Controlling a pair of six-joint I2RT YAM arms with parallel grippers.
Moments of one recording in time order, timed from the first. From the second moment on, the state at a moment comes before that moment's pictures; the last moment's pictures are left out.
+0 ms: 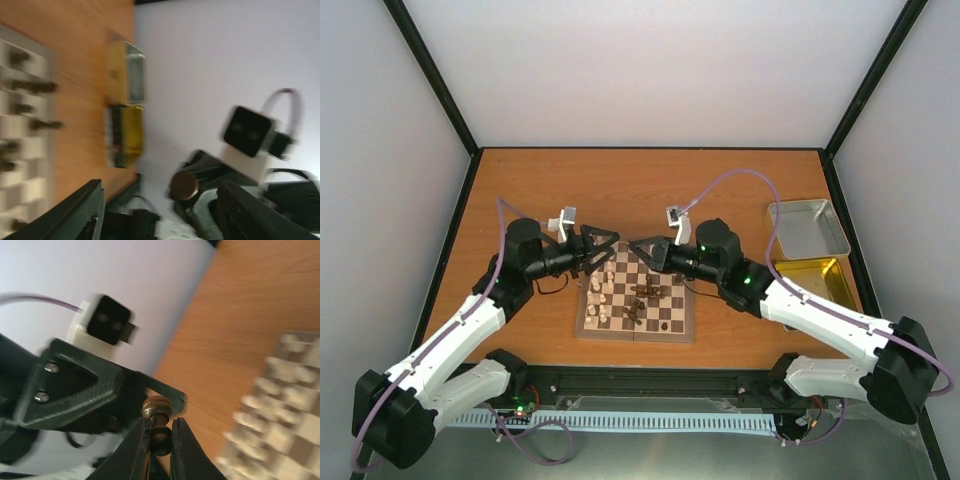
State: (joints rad) left arm -0.45 0.93 0.62 0.12 0.69 -1.36; right arm 0.85 1.17 0.78 0.22 -0.30 0.94
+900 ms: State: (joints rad) left arm -0.45 0.79 0.76 -0.38 -0.08 -0.53; right arm 0.84 1.79 1.37 -0.98 0.10 0.35
